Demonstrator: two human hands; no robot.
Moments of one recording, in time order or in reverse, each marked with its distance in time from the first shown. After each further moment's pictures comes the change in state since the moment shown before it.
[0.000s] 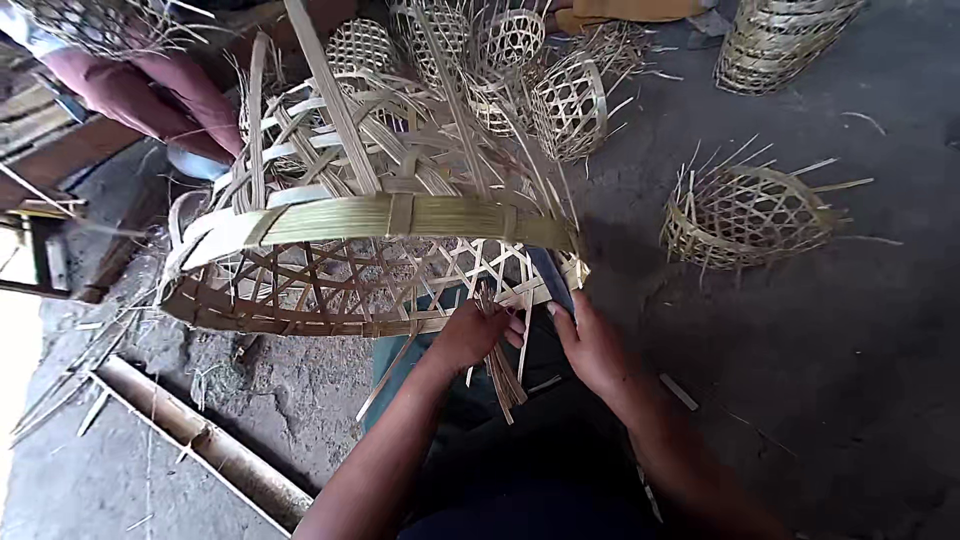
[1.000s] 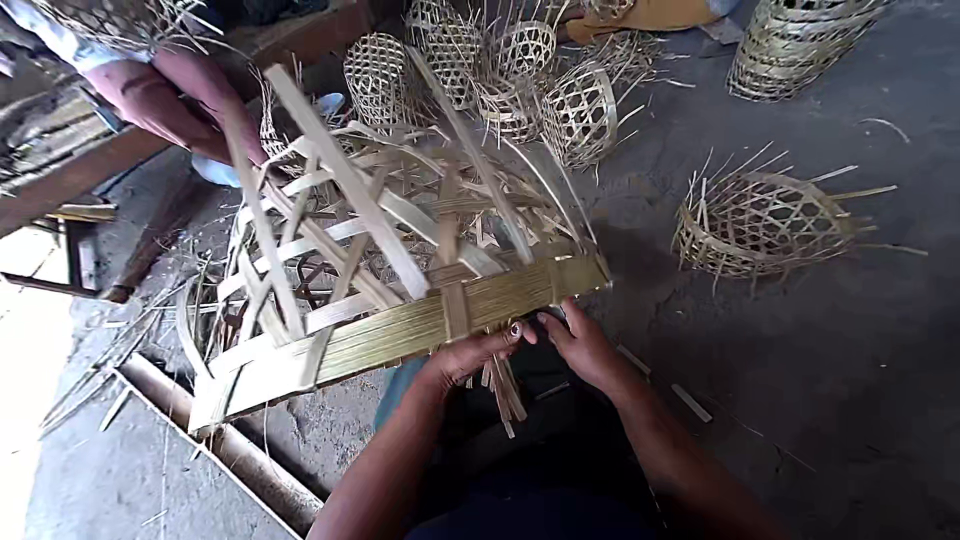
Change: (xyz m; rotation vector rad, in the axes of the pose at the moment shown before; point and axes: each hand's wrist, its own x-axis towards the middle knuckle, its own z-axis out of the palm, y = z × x) left_hand 0.007 -0.045 -0.002 -0.487 -0.265 0.354; right_hand 0.028 0.031 0.031 0.280 -0.186 -0.020
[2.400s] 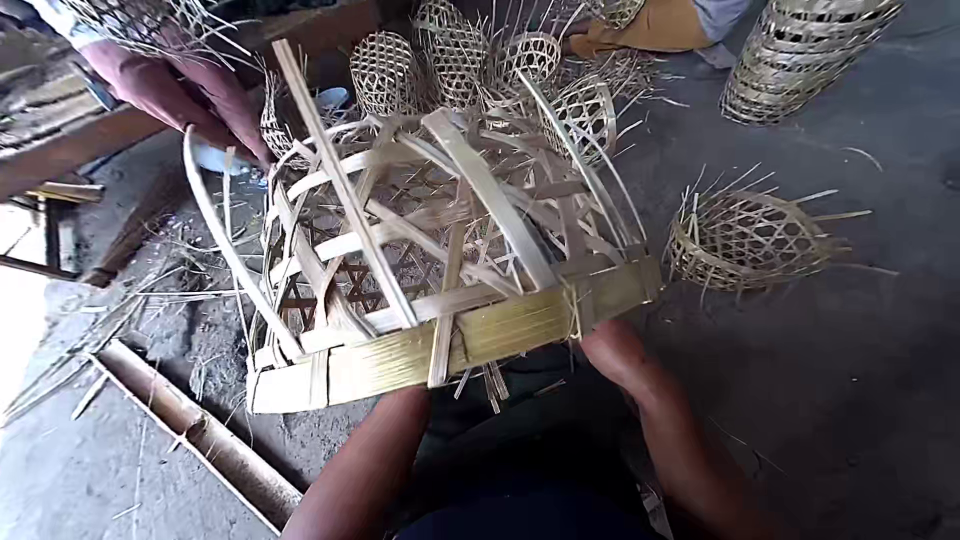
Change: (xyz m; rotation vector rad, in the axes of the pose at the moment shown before) left_hand 0.000 0.026 -0.008 0.434 0.141 -0.091; right_hand -0.020 -0.044 -0.036 -0.279 0.016 0.086
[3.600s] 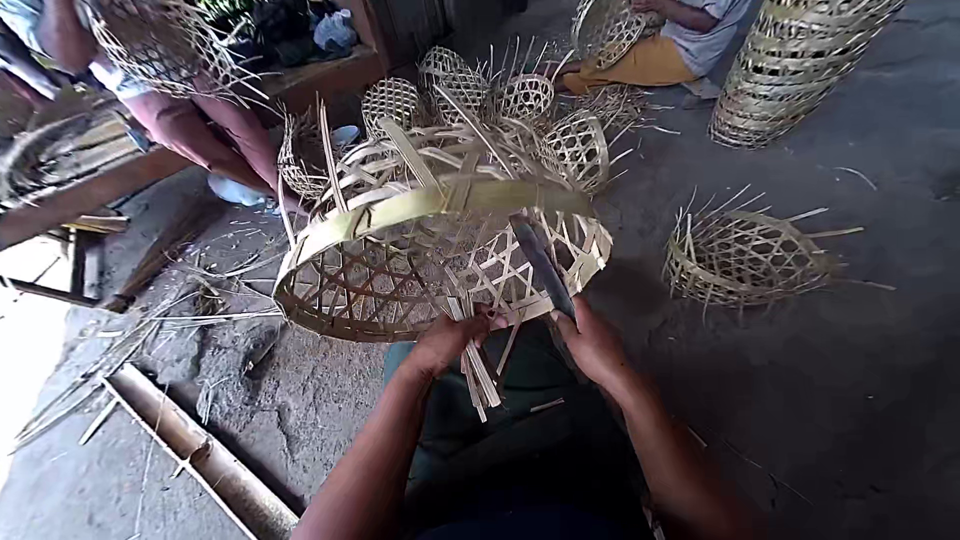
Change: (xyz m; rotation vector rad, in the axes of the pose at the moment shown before) left_hand -0.006 0.016 -0.013 -0.286 0.134 0.057; right_hand 0.017 -0.002 0.000 0.057 0.046 0.029
